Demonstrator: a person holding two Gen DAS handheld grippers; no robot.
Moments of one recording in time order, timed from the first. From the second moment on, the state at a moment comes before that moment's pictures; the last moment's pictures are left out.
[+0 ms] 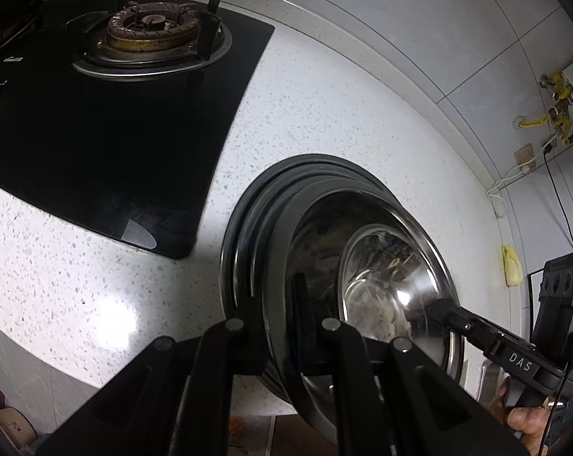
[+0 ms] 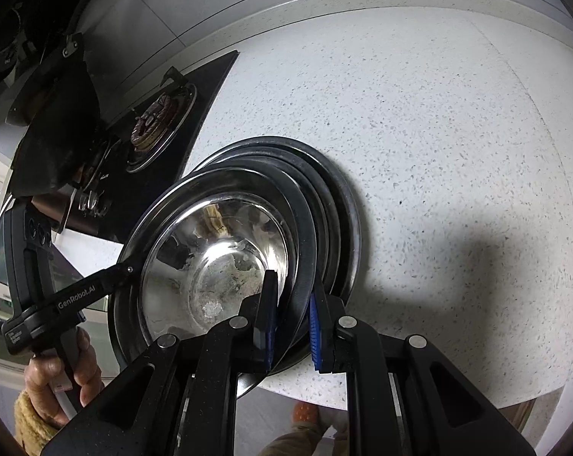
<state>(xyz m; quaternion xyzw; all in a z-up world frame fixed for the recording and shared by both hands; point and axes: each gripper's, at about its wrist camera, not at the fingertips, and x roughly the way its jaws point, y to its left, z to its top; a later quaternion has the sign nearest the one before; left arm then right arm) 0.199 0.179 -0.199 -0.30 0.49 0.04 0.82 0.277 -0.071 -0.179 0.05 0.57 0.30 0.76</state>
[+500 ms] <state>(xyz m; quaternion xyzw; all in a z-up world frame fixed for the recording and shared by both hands) 0.214 0.176 -0.202 -0.26 0.50 0.03 0.83 0.278 -0.068 -0.185 0.06 0.55 0.28 0.78</state>
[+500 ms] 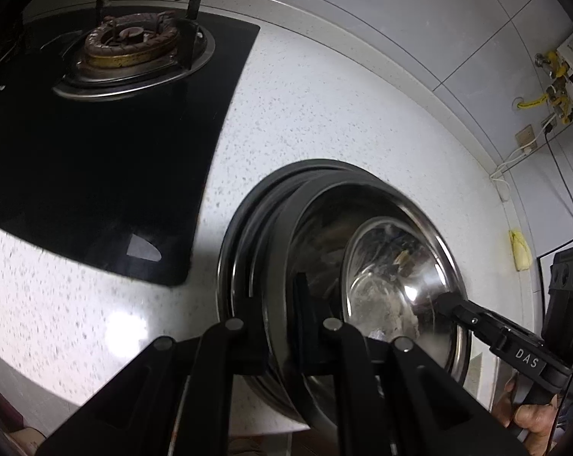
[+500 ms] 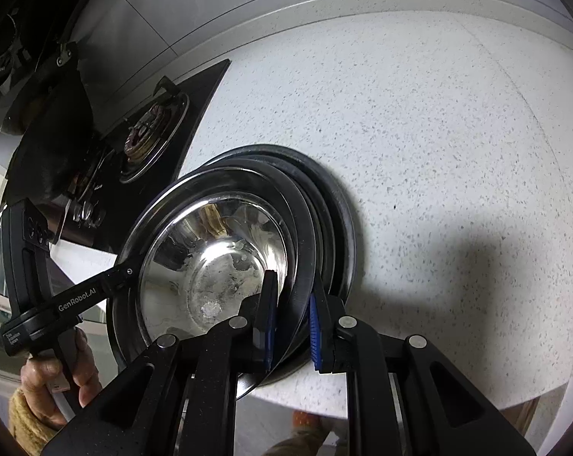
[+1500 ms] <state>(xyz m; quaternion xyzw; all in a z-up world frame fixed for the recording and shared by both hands) 0.135 0.146 -0.116 -0.10 0.41 0.12 0.90 0.232 -0.164 -0.121 0.06 0.45 0.18 0.87</state>
